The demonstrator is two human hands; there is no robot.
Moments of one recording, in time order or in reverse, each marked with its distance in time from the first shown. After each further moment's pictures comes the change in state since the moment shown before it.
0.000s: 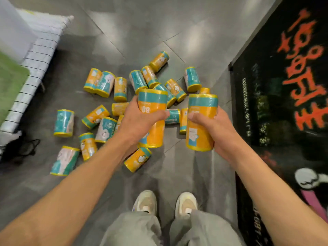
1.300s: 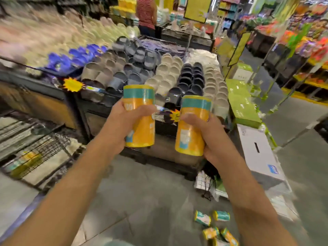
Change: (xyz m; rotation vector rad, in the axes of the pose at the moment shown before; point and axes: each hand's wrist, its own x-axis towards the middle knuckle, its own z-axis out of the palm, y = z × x) left_hand -0.870 0.359 -0.319 -0.668 1.560 0.418; right_hand -0.725 -0.450 0.411 -0.473 -1.647 -0.228
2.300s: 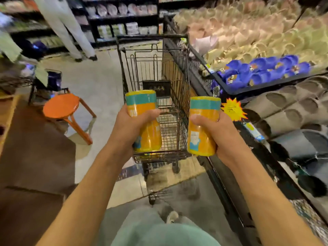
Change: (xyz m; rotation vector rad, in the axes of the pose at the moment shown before) left_hand 0.139 0.056 -0.431 -0.037 1.093 -0.003; right_hand 0.324 0.064 0.528 -0.125 -0.944 0.156
